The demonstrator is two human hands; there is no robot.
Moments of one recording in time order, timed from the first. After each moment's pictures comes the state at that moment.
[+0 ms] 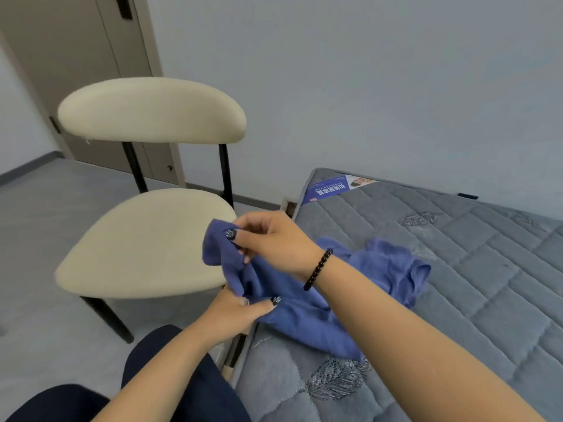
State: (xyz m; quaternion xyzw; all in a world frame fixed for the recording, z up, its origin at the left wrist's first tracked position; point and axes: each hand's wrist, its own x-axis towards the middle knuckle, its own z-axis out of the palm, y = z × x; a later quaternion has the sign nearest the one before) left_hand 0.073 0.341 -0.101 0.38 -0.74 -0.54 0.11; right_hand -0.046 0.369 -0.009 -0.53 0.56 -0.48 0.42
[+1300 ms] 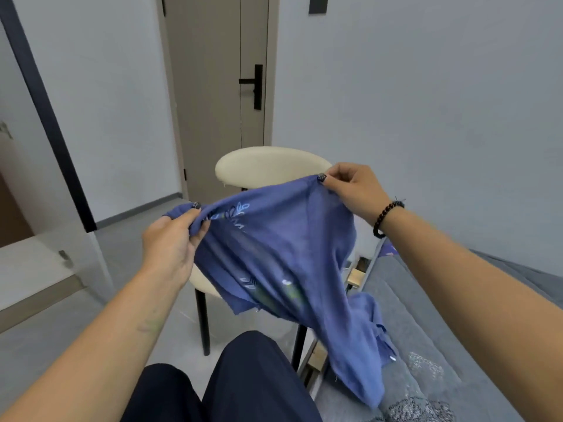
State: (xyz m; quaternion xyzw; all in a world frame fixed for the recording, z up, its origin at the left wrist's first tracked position) left_hand 0.284 0.307 0.052 0.37 -0.28 -0.59 0.66; right_hand 0.016 0.339 0.105 -0.60 0.60 -0.51 0.15
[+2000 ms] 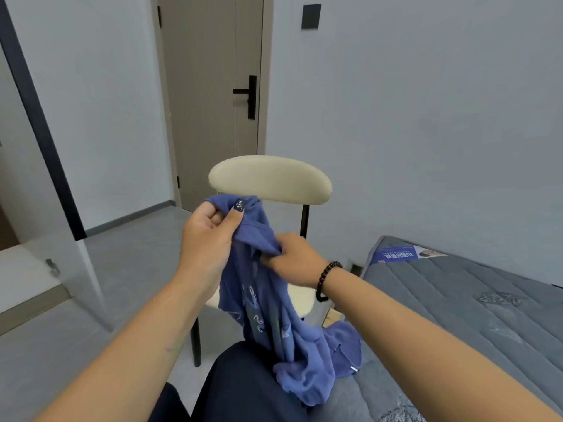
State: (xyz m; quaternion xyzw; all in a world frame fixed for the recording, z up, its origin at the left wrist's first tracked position) left_hand 0.242 0.343 0.062 0.28 -0.51 -0.53 0.62; right_hand 0.093 0.356 0.043 -0.70 0.63 -0.28 0.19
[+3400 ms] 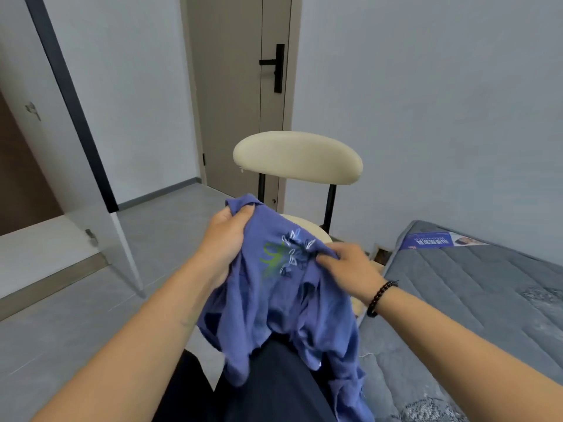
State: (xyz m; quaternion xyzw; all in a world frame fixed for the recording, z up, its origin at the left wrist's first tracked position) left_hand 0.253 0.316 0.028 0.42 -0.49 -0.57 0.50; right_hand 0.057 0.369 -0.013 -0.60 0.67 -0.37 0.24
